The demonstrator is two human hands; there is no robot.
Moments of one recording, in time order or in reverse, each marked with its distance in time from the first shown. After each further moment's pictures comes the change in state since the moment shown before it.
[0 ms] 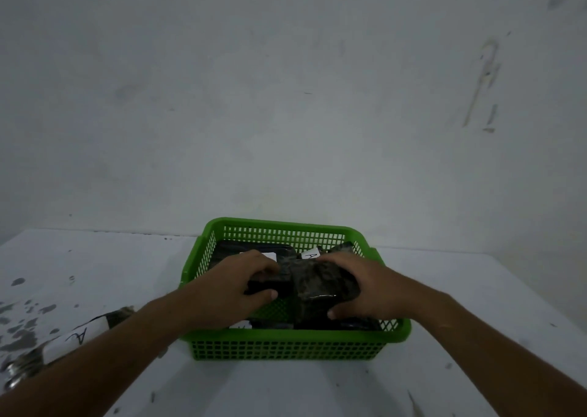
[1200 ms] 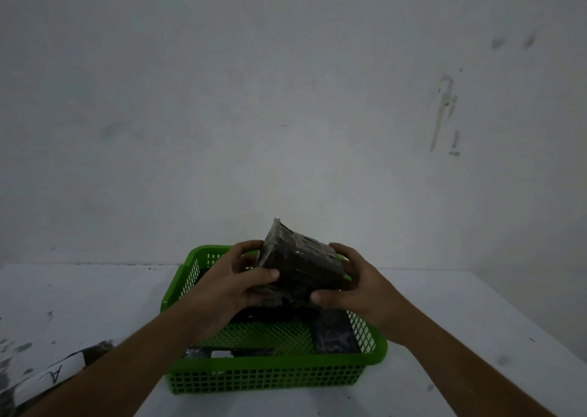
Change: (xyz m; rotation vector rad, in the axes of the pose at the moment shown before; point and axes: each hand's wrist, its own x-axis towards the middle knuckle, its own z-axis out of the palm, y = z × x) left_hand 0.029 0.038 -0.003 -1.376 0.146 -0.275; right_hand -0.017 0.002 -0.006 0.769 0.316 0.021
